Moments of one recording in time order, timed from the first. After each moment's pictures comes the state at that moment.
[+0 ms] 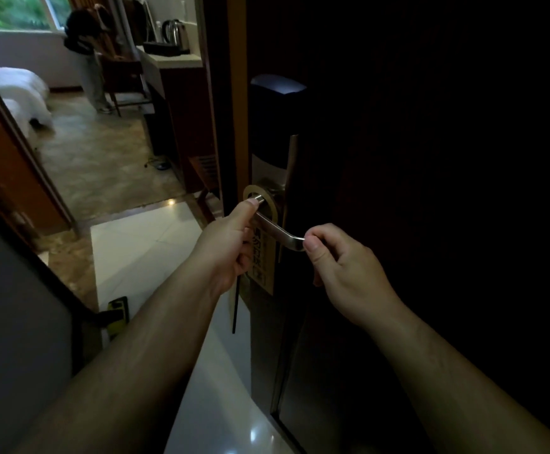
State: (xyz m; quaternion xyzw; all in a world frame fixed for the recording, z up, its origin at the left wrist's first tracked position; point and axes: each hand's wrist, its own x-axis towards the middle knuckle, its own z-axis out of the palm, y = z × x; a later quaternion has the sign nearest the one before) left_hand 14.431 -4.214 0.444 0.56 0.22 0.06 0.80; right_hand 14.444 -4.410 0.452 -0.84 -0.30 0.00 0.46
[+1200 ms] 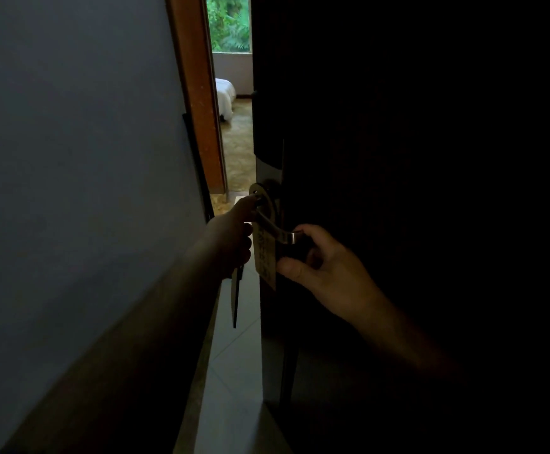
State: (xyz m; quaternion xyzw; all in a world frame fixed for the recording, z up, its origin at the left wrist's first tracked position) left_hand 14.147 -4.248 0.455 0.53 0.39 0.26 0.71; right_hand 14.240 -4.417 0.451 -0.72 -0.47 0.21 0.46
